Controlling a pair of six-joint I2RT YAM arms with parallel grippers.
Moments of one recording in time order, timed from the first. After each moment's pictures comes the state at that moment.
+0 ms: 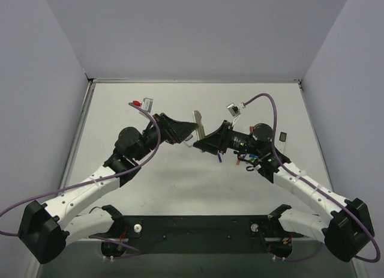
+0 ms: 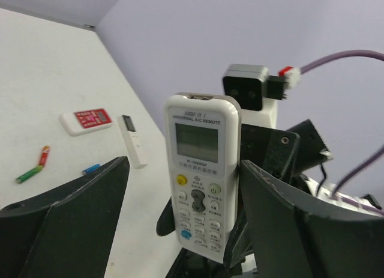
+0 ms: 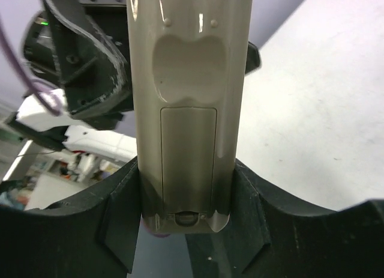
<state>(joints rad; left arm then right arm) -0.69 1.08 0.70 0.58 0.20 -0.98 0.59 1.10 0.64 0.56 -0.68 0.92</state>
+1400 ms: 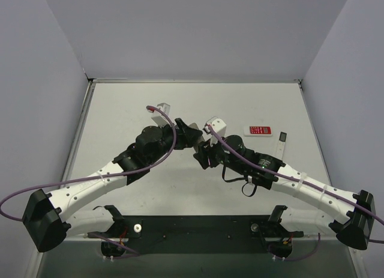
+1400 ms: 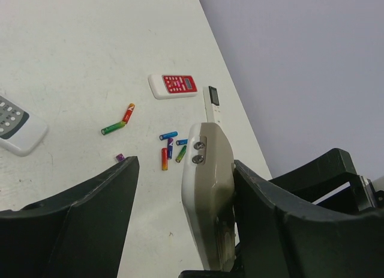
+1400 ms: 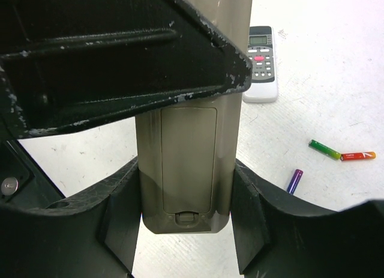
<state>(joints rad) -0.84 1.14 0.84 0.14 -0.15 -0.81 0.98 1.08 0.87 -0.22 0.18 0.21</state>
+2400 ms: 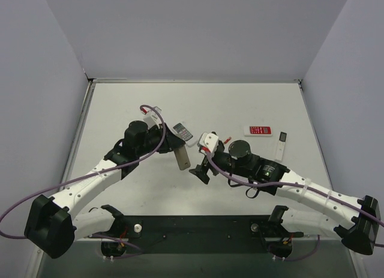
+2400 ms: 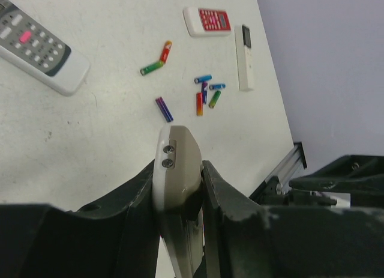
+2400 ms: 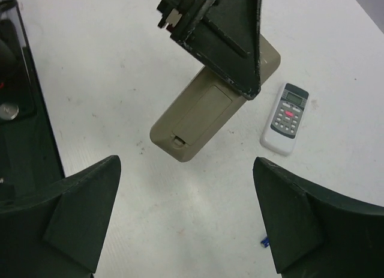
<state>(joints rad) -0.56 1.13 0.73 0.05 0.24 -0.80 0.99 1.00 0.79 -0.10 -0.07 -0.11</state>
